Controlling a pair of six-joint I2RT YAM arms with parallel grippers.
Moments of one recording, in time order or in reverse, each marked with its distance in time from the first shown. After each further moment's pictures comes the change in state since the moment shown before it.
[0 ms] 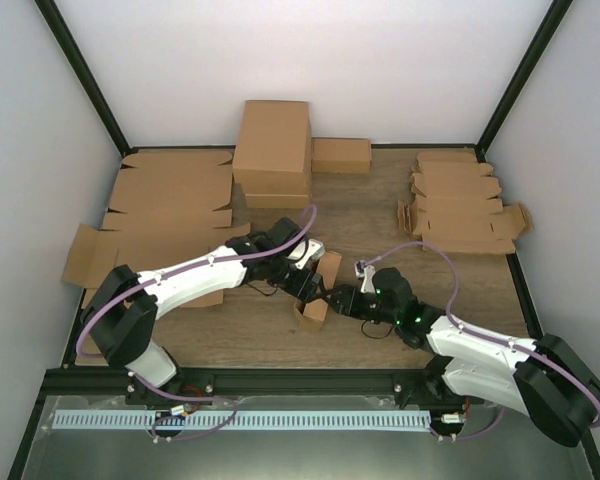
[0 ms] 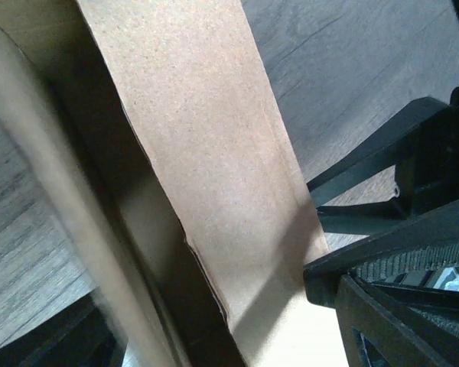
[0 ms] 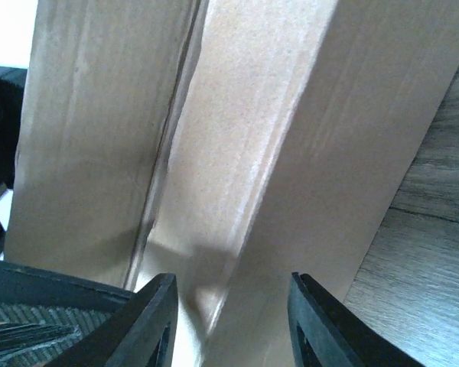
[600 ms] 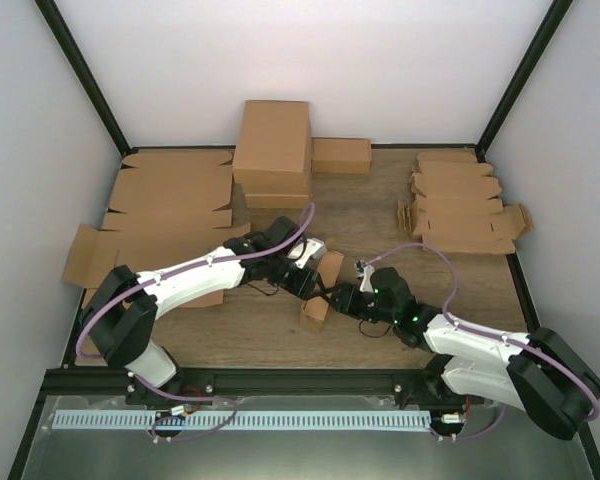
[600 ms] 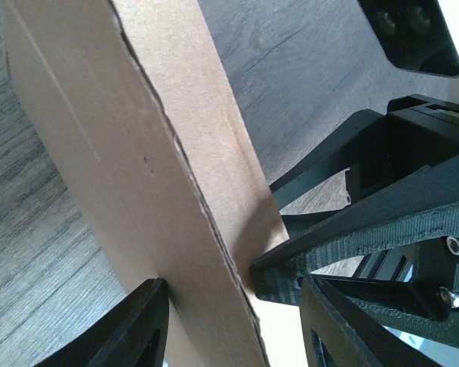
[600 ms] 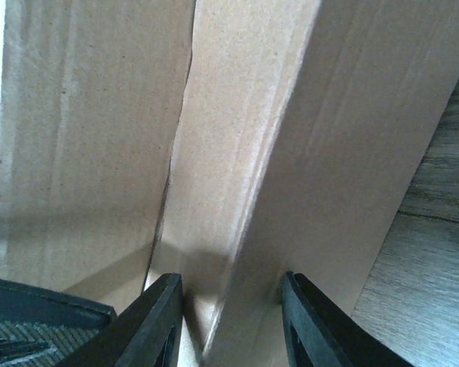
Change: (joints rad) left arm 0.006 -0.006 -0.015 0.050 0.064 0.001; right arm 0.003 0.031 -0.001 0.026 0.021 0.059
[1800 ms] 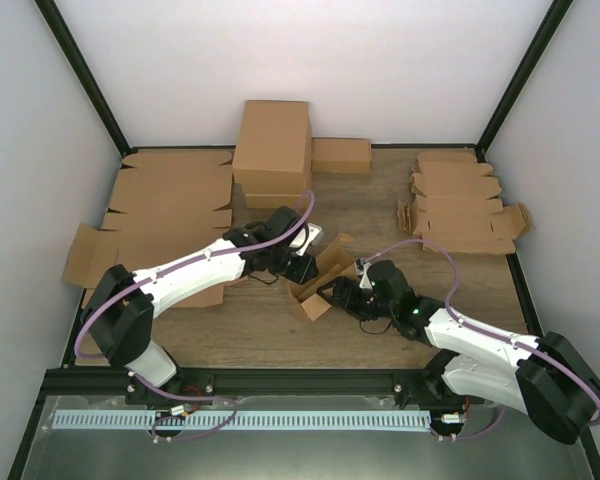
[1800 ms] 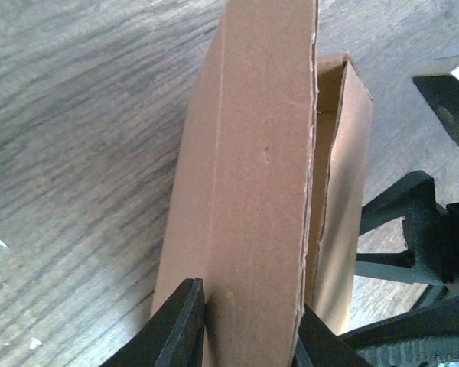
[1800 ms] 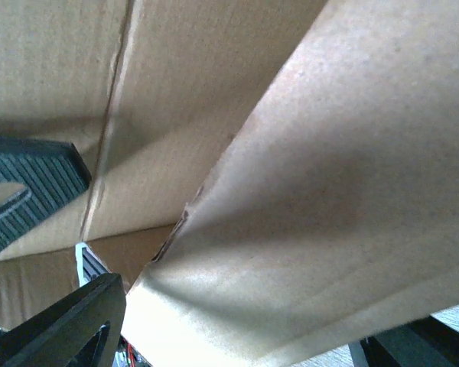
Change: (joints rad) left arm 0.010 0.009 0.108 -0.086 -0.194 -0.009; right arm -0.005 -0.018 0.097 -0.198 -0.021 0.045
